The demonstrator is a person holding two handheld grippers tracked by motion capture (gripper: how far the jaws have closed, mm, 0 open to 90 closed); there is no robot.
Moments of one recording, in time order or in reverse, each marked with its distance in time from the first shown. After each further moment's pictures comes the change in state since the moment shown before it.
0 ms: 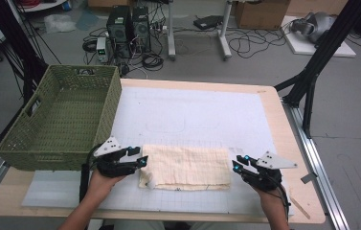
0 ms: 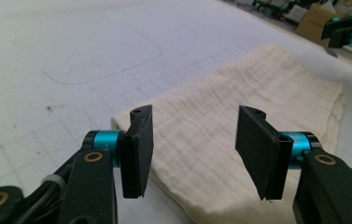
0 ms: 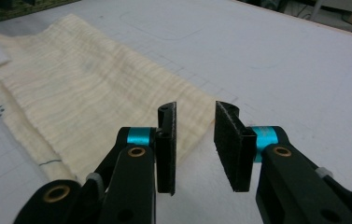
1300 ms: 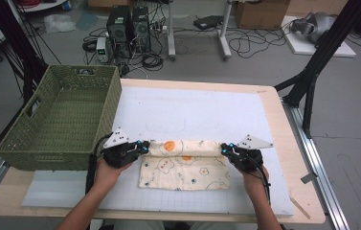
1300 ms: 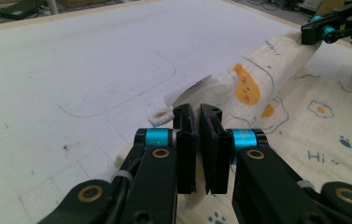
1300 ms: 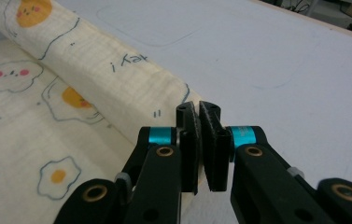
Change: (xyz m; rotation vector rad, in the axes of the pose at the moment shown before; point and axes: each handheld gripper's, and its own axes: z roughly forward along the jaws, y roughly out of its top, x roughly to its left) left arm 0.000 0.013 0.026 0.032 0.039 0.094; right arm -0.004 0.025 0.061 0.058 -0.019 -0.031
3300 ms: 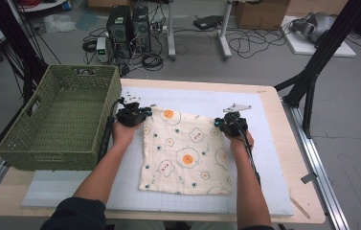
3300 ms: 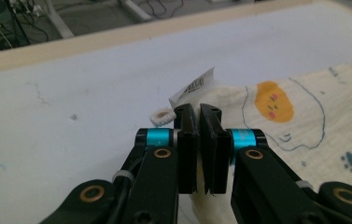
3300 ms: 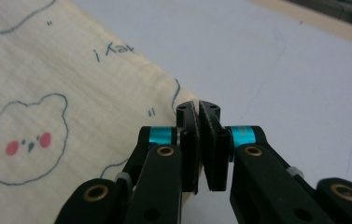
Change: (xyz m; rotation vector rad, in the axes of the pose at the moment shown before) left arm 0.086 0.060 0.080 0.026 0.260 -0.114; right arm -0.067 0.053 0.095 0.128 -0.102 0.067
